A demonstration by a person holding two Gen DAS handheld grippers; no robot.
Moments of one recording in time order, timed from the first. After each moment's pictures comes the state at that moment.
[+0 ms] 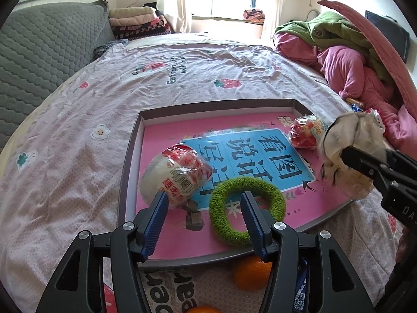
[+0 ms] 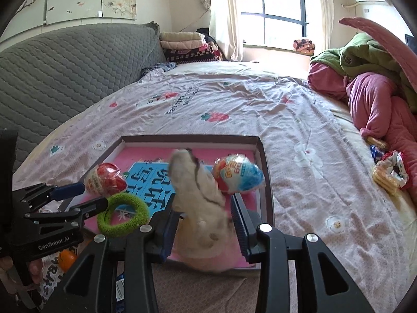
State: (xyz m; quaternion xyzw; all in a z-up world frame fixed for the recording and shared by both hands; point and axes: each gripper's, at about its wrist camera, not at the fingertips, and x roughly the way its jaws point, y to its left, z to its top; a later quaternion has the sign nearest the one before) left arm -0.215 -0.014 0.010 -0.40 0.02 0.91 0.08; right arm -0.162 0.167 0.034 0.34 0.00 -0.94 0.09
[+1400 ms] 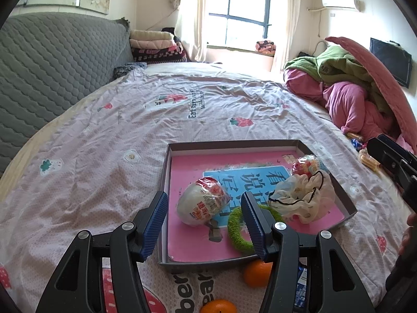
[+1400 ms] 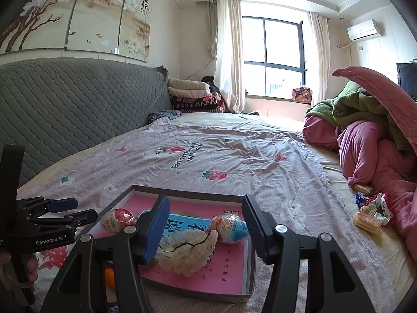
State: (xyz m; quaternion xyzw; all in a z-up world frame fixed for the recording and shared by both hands) left arm -0.181 -0.046 0.056 -0.32 -0.02 0.94 0.05; right arm -0.124 0.171 0.090 0.20 0.02 -0.98 0.09
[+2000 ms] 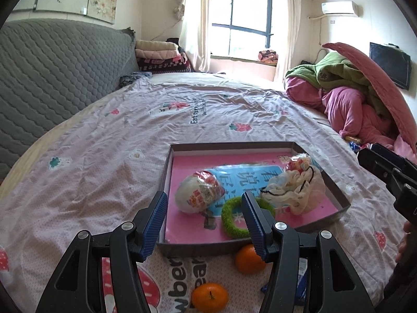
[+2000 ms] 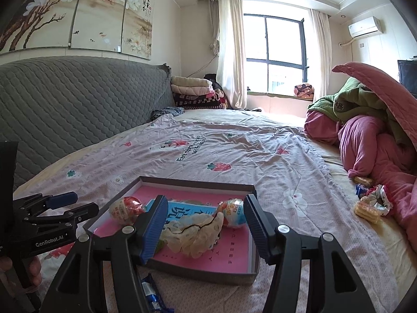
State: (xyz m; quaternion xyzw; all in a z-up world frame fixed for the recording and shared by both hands) left arm -0.143 -0.037 0.053 -0.30 -0.02 0.95 0.04; right arm -0.099 0.170 0.080 0.21 0.01 -0.97 0.10
